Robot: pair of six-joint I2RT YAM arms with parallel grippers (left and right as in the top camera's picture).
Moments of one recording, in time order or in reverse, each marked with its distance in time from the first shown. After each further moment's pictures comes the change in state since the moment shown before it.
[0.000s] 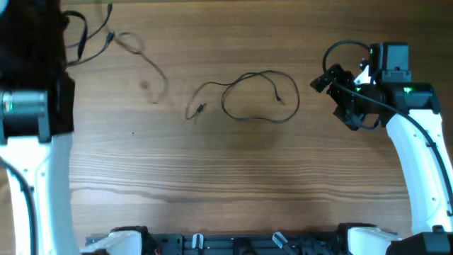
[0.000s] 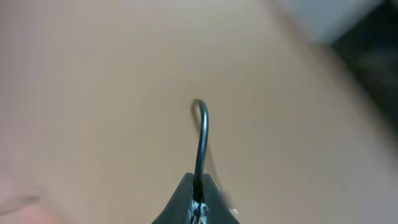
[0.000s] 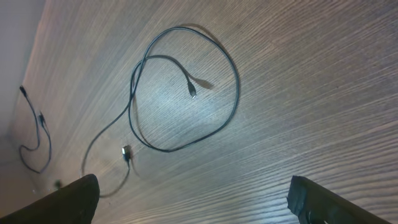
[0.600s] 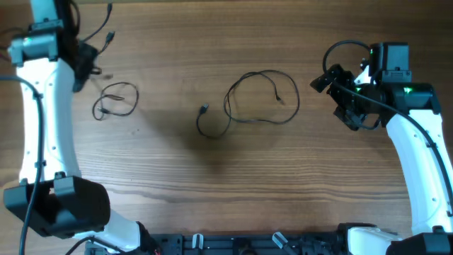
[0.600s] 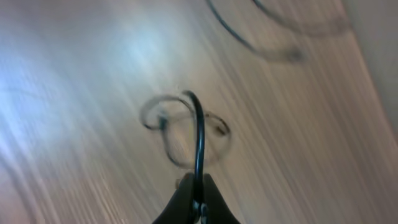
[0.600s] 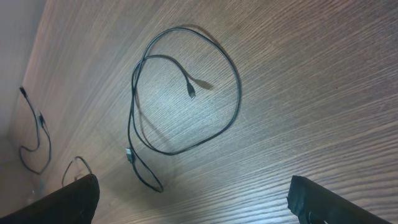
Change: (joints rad) left arm 0.154 0.363 -0.011 -0.863 0.003 -0.112; right arm 0.000 -0.001 0.000 0.000 0.003 0.000
